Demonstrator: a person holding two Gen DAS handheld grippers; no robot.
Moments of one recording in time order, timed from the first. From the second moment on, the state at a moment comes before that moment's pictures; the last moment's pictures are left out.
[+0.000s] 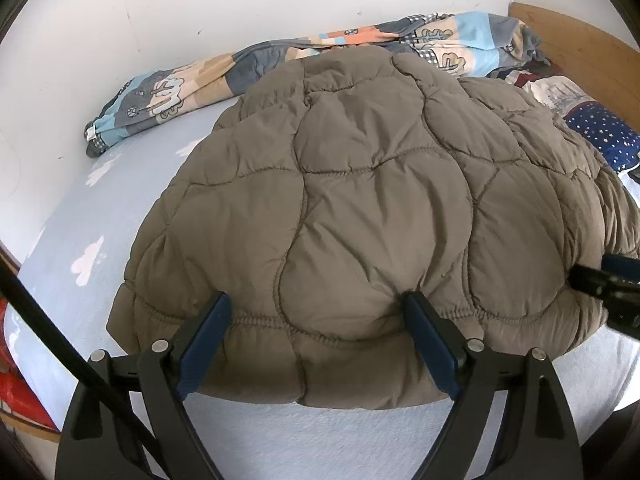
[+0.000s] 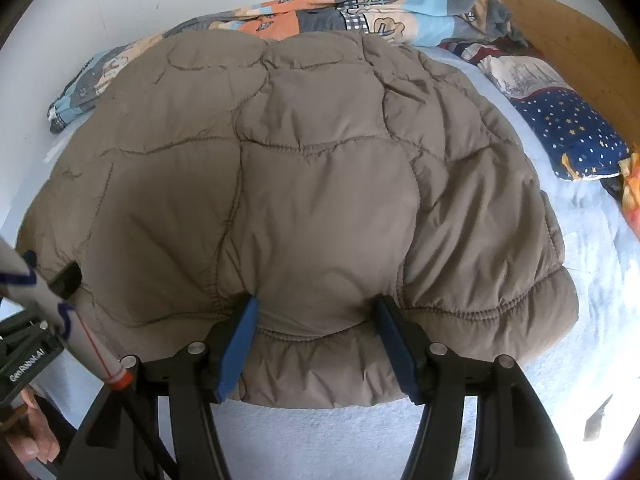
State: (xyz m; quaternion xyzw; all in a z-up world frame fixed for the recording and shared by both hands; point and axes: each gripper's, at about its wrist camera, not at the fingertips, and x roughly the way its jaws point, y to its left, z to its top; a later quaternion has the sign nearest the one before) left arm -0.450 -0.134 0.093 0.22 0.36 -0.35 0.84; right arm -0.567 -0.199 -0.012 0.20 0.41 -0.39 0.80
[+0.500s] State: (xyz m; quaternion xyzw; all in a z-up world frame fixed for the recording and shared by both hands) left arm -0.485 -0.088 0.170 0.15 0.30 -0.37 0.87; right arm -0.625 -0.134 0.090 0.16 0.23 -0.44 0.85
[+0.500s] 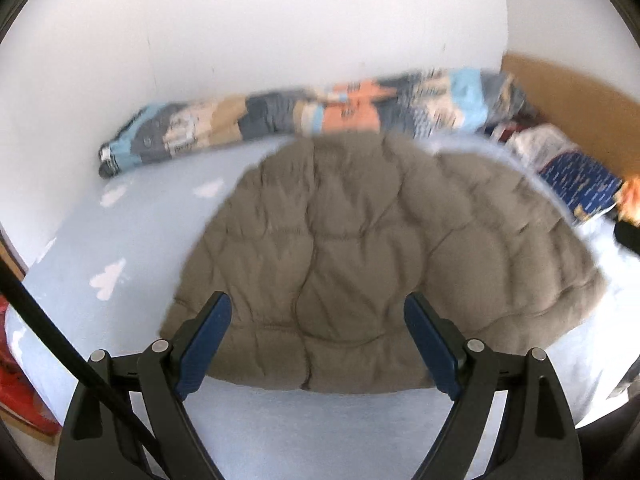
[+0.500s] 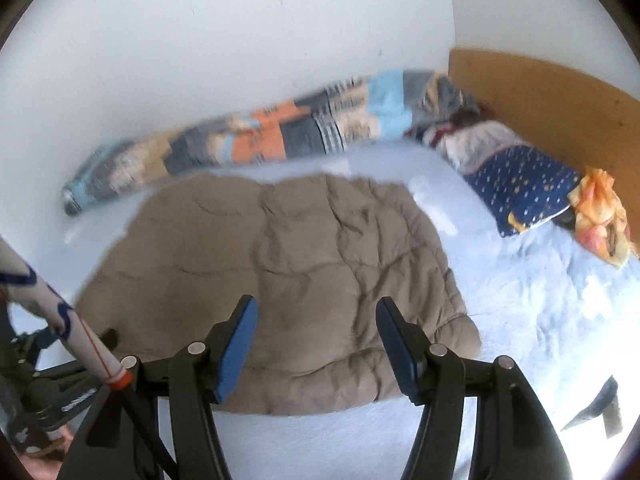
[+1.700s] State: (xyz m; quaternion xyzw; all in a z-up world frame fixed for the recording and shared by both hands) left arm -0.595 0.038 0.289 0.12 0.24 -0.38 0.88; right arm -0.685 0.065 0.170 0.09 0.15 -0.38 0.91
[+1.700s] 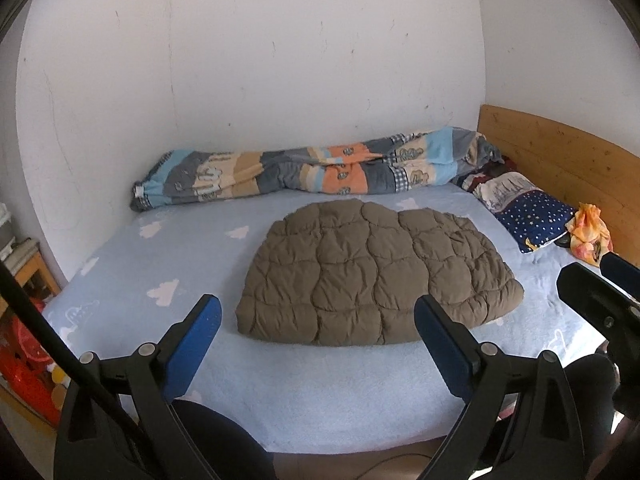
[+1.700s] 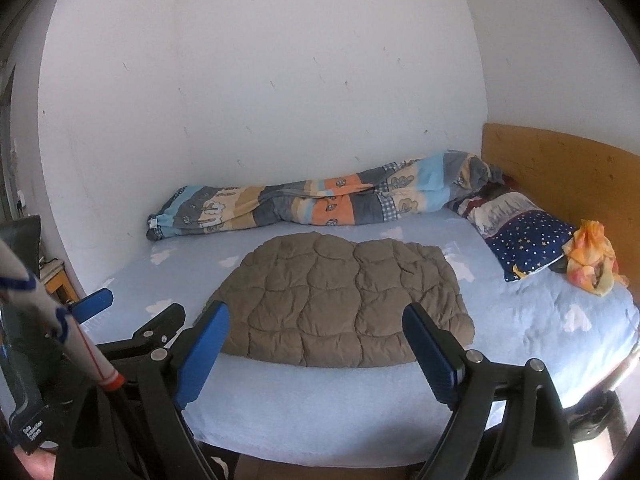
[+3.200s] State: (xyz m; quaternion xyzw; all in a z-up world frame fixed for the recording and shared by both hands) left arm -0.557 0.014 0.245 0.21 0.29 -0.31 0.88; right arm -0.659 0.042 0.136 0.11 0.20 -0.39 0.89
